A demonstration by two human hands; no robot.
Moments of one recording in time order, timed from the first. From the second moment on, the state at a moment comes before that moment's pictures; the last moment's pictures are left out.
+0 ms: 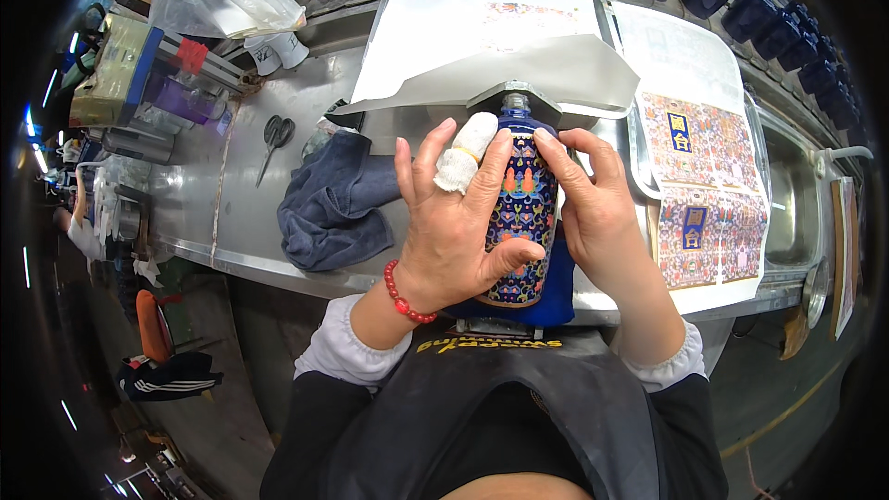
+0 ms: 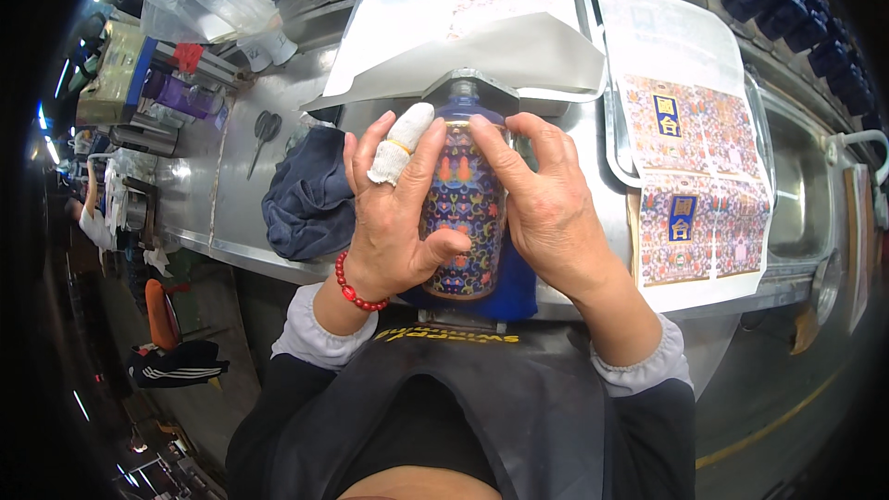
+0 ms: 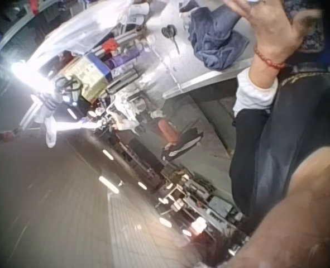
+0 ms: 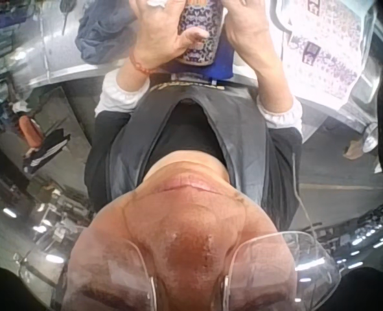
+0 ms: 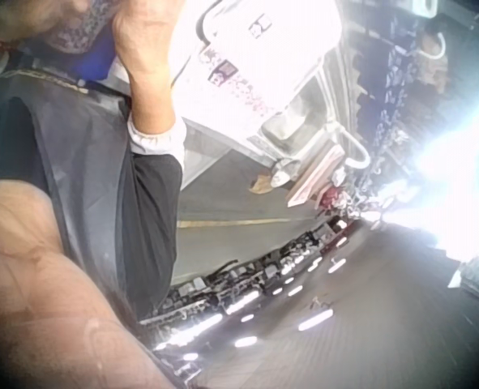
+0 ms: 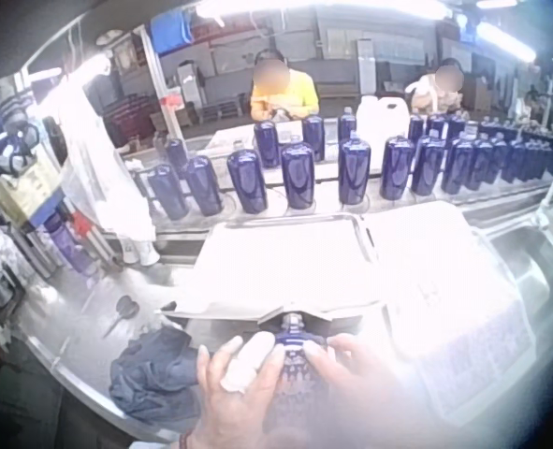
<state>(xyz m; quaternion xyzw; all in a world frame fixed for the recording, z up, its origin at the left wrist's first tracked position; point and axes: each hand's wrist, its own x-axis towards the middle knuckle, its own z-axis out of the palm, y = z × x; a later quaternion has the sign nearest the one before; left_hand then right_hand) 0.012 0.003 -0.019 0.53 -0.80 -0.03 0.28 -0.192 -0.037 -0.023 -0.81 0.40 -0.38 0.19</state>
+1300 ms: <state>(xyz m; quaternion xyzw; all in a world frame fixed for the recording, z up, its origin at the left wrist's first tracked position) 0.026 -0.012 -0.028 0.48 -0.81 -0.05 0.34 -0.200 -0.055 -0.024 -0.80 0.37 -0.46 0.13</state>
